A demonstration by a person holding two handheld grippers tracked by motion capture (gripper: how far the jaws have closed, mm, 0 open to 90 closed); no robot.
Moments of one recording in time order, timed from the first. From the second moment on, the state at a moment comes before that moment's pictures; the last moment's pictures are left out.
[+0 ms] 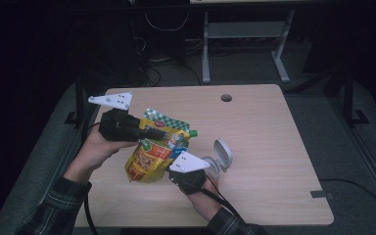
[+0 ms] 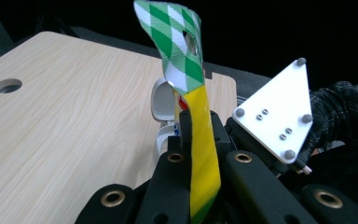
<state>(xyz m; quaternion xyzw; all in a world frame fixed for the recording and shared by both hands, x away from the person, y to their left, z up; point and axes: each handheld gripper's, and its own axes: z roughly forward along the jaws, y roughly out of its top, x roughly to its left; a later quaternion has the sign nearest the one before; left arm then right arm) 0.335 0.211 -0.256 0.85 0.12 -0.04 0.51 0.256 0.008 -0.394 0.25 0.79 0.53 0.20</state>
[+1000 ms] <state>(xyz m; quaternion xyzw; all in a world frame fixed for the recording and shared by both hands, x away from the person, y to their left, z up) 0.335 0.170 -0.257 0.88 0.12 -0.06 0.46 0.252 0.017 -0.404 0.24 0.78 0.54 0.18</state>
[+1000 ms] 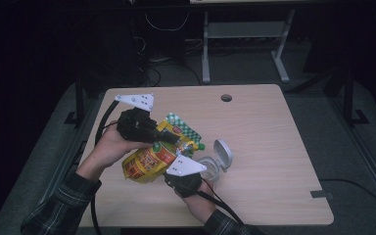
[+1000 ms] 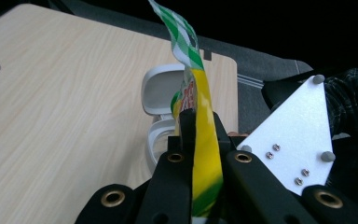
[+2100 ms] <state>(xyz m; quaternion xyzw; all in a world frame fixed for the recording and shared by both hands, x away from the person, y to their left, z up) 0.350 0.133 -0.279 0.91 0.14 -0.10 0.38 0.242 0.016 -0.423 0.24 0.77 0.57 0.17</state>
